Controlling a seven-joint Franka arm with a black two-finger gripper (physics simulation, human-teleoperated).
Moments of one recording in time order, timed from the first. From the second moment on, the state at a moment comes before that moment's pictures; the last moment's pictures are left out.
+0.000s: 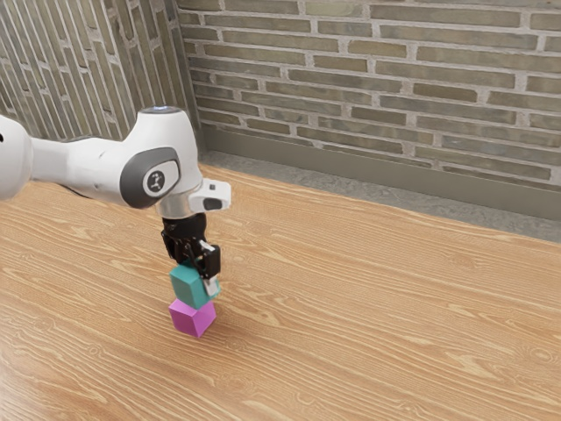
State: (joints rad) arm -0.07 0.04 -0.02 -2.15 -0.08 2.09 0.16
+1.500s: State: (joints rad) arm 0.05 0.12 -0.03 -2.14 -0.13 2.07 0.15
